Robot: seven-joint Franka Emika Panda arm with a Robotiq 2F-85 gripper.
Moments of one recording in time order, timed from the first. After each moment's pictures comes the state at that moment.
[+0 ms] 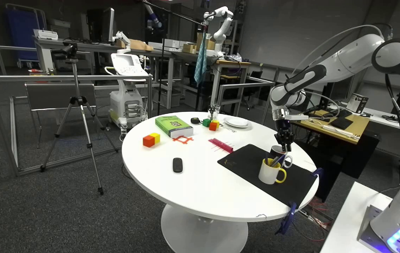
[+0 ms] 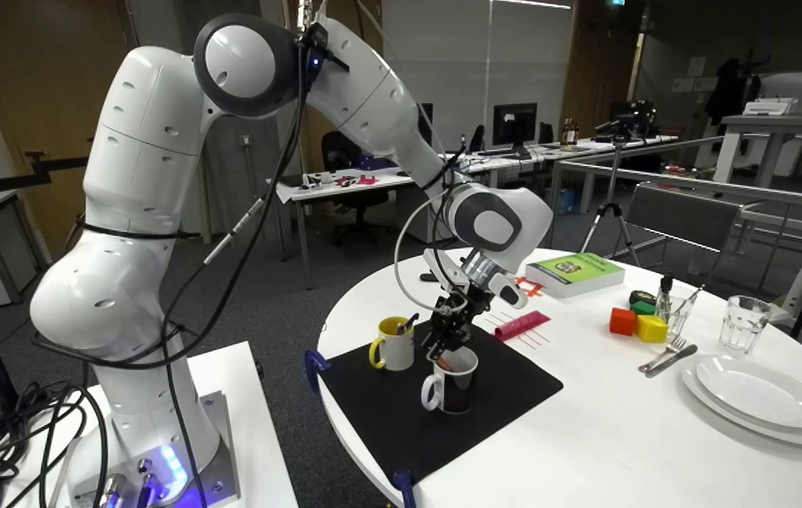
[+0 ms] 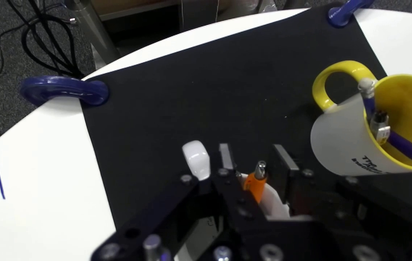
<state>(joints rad) -0.13 0.46 -0.09 -1.91 0.10 1.80 -0.01</state>
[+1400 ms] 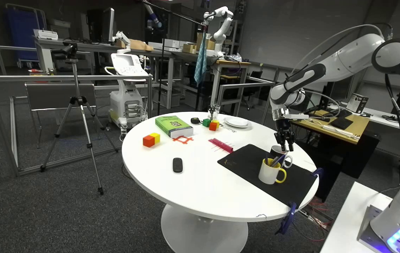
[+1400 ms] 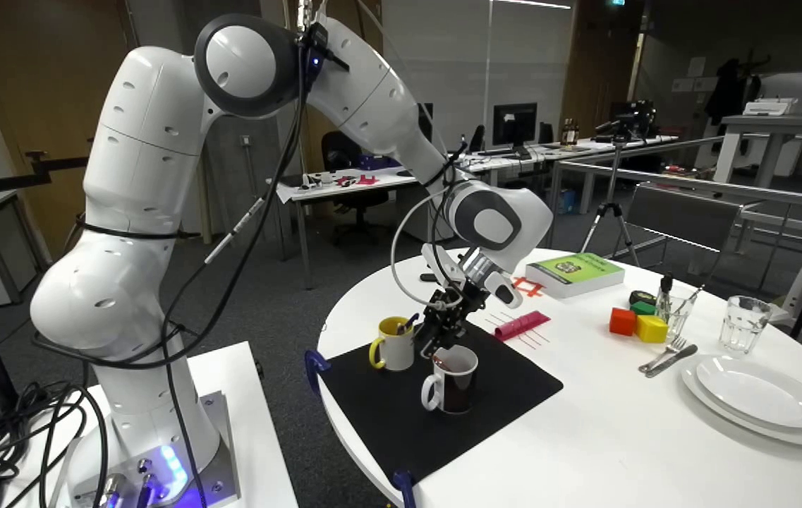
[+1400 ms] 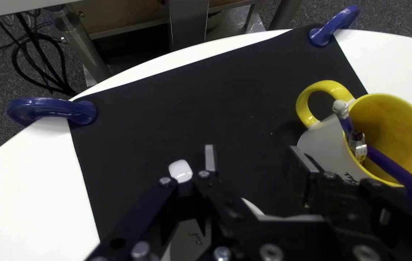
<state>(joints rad) -0.13 0.46 -0.09 -1.90 0.13 1.74 -0.01</state>
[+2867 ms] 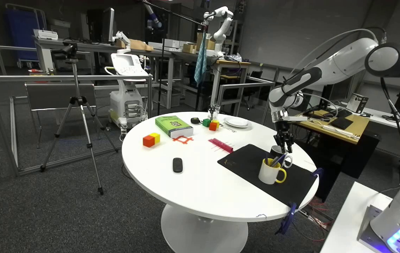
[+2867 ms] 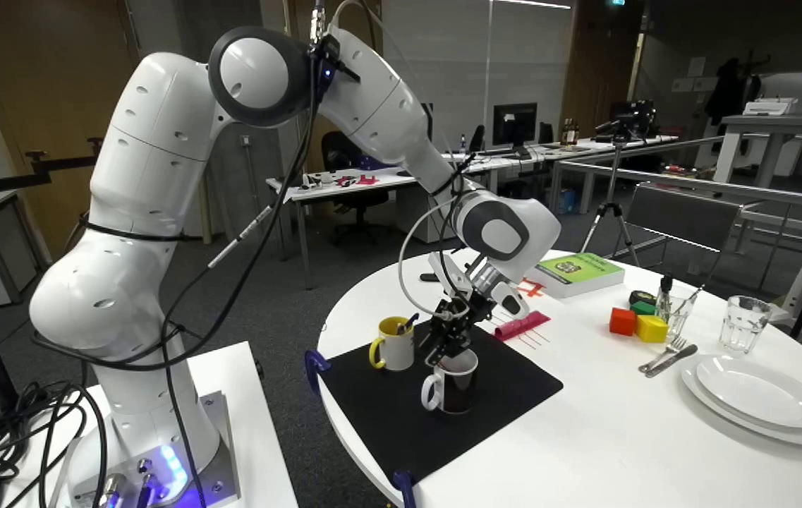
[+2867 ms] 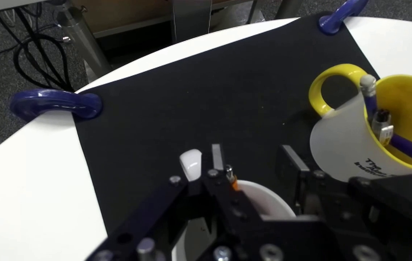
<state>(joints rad) -0.14 0.52 -0.10 -1.86 0.13 1.74 -0.01</state>
